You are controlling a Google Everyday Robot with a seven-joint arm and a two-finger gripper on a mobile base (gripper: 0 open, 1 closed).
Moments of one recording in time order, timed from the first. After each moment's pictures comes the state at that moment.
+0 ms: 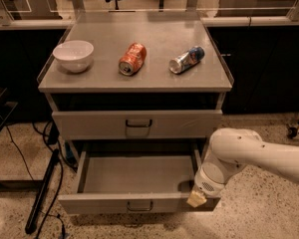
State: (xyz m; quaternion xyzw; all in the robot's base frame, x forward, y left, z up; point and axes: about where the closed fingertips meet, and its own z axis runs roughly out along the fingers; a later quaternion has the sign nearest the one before) arm 0.419 -0.148 0.544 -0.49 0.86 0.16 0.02
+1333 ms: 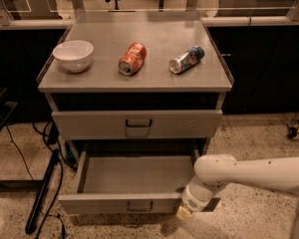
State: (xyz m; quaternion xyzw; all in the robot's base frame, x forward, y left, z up) arm 0.415 -0.132 0.428 -0.45 0.88 0.17 0.01
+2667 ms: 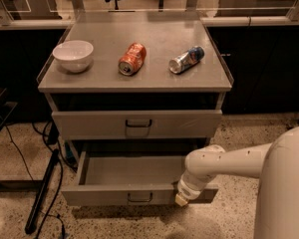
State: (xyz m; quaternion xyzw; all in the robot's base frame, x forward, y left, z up) arm 0.471 -0.134 0.410 -0.44 0.89 0.10 0.03
